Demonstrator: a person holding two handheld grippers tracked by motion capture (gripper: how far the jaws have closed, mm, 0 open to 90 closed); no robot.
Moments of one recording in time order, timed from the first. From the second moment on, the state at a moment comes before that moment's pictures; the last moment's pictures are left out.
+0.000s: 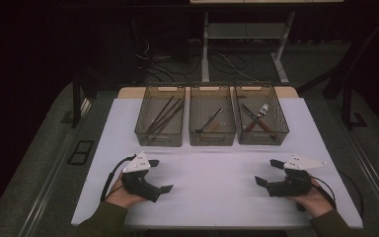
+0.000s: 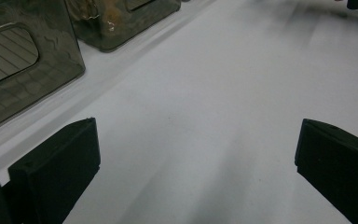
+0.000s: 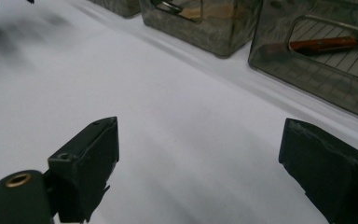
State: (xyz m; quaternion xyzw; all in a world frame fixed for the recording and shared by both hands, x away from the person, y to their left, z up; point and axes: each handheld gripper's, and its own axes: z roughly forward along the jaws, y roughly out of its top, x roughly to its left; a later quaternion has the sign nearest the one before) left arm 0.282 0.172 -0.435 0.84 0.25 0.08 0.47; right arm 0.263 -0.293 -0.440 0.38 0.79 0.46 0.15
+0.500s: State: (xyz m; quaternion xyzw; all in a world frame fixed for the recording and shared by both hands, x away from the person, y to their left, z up) left arm 0.282 0.171 -0.435 0.84 0.25 0.08 0.47; right arm 0.256 -0.301 -0.444 0.38 0.79 0.46 0.15
